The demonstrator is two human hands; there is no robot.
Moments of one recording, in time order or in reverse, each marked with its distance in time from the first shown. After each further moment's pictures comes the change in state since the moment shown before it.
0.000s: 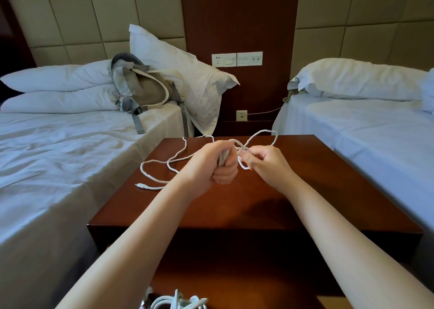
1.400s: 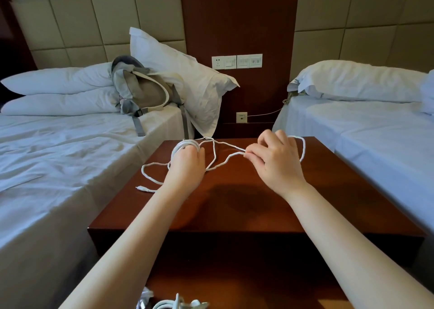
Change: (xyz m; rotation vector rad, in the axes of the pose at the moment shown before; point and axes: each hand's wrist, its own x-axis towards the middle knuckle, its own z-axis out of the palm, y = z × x) left_hand 0.005 -0.018 -0.041 1.157 0.786 -0.026; right_hand 0.003 0.009 -0.005 -0.826 0.419 -0.493
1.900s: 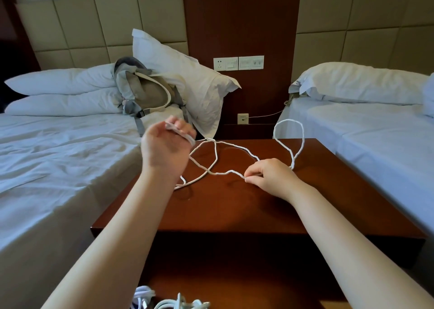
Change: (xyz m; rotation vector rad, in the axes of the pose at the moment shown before) left_hand 0.011 0.015 -0.049 -1.972 -0.115 -0.173; right_hand -0.002 0.002 -0.002 0.353 -0.769 0.312
